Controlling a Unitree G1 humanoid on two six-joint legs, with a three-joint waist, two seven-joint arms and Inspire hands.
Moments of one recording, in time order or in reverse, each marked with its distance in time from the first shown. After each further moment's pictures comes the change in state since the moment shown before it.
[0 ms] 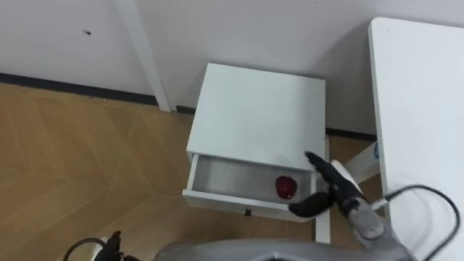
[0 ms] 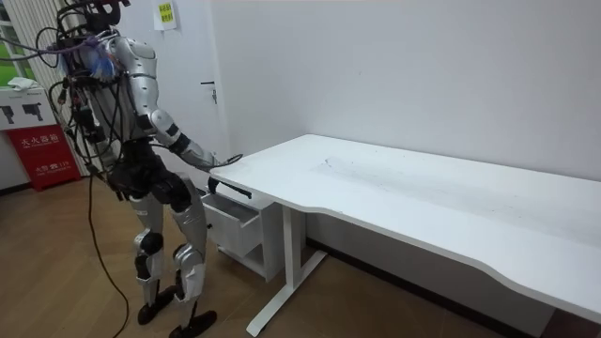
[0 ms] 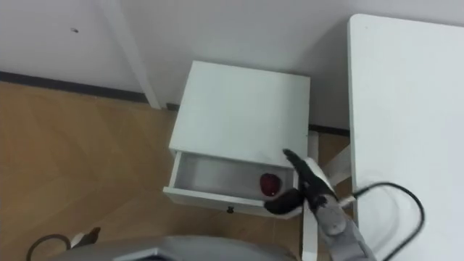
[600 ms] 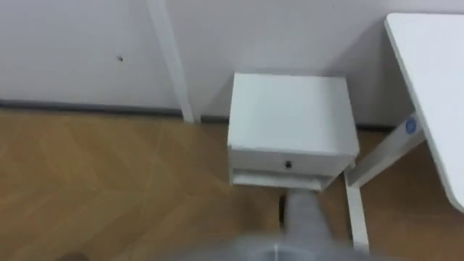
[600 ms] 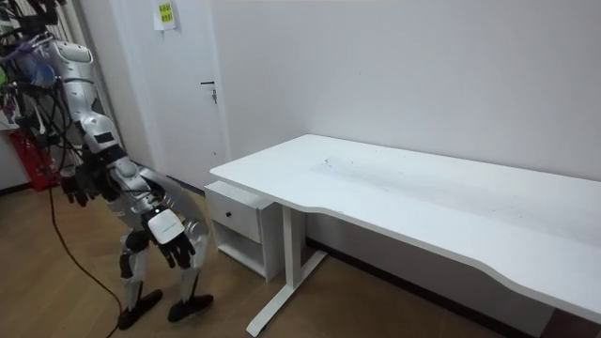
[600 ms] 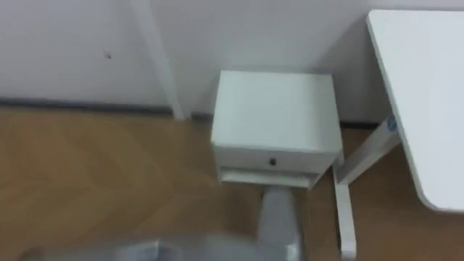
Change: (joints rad) left arm 0.060 0.074 0.079 0.001 -0.026 0.111 0.004; right arm 0.023 -0.007 -0.139 0.447 0.231 0.221 -0.077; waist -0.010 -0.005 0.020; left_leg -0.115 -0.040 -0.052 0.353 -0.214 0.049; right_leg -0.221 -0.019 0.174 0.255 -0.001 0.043
